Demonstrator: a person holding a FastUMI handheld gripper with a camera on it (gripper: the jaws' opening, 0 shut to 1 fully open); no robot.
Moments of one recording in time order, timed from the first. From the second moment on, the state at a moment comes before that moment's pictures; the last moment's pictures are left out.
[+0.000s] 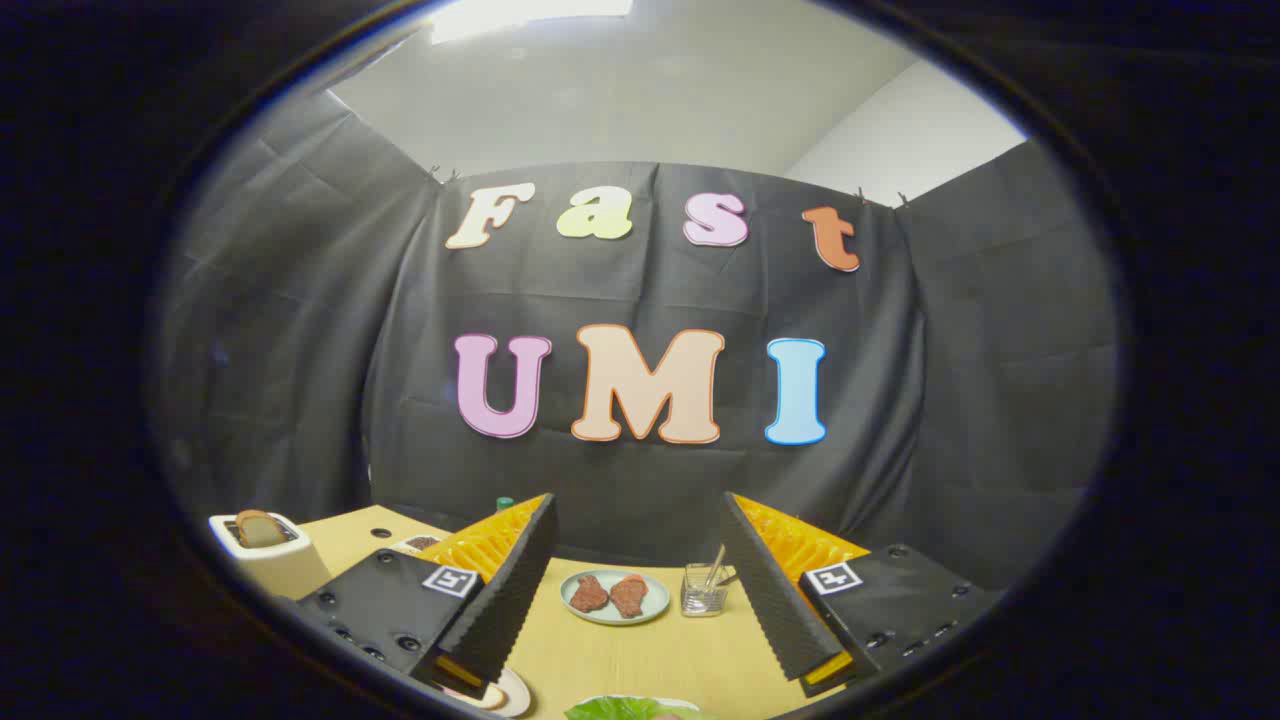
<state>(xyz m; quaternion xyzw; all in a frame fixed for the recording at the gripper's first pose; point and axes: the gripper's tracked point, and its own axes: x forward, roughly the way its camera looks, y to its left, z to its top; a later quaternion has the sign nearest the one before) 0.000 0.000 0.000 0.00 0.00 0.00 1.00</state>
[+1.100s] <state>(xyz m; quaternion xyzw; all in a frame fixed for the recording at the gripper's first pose) 0.006 -0.001 -0.025 -0.04 0.03 0.09 0.99</state>
